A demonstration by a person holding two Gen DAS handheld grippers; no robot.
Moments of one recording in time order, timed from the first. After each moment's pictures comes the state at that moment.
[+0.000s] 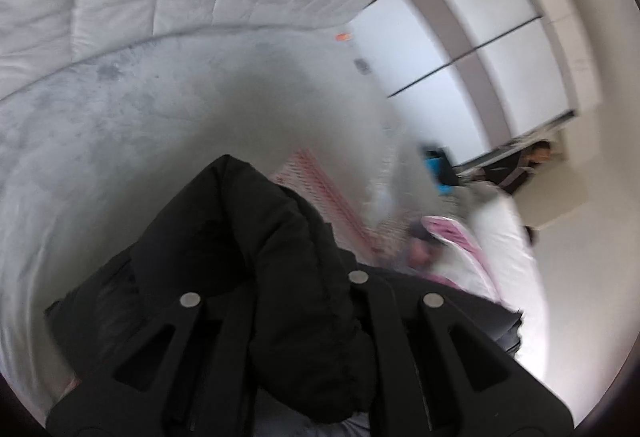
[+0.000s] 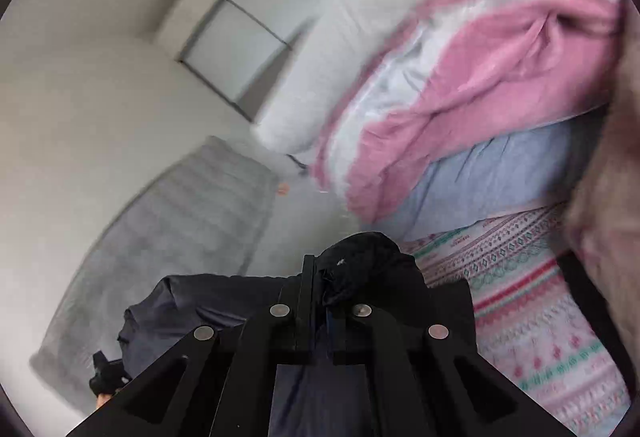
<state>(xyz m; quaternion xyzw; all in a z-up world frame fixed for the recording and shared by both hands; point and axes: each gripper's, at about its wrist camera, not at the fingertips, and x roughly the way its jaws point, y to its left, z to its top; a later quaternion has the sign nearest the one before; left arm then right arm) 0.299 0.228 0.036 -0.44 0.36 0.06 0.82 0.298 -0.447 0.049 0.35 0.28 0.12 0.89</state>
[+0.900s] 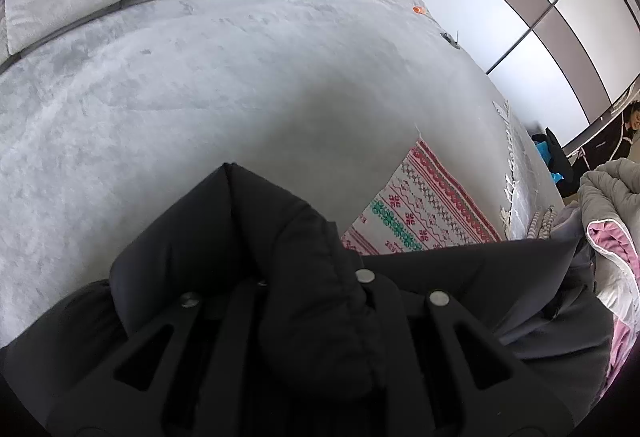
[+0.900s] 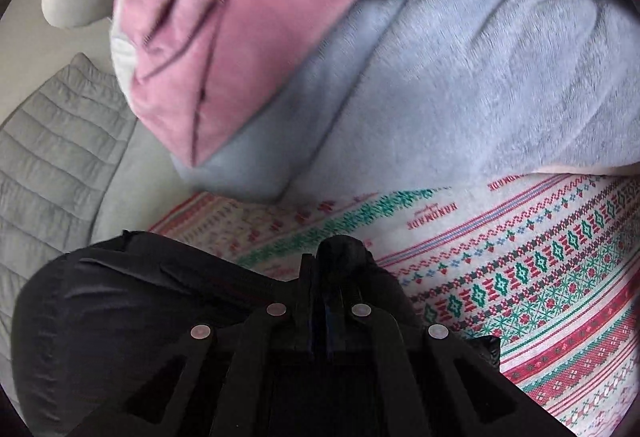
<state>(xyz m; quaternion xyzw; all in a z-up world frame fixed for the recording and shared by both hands) 0.424 0.203 -0.117 -0.33 0.40 0.18 0.84 0.483 -0.386 -0.133 0.25 0.44 -0.01 0.86</state>
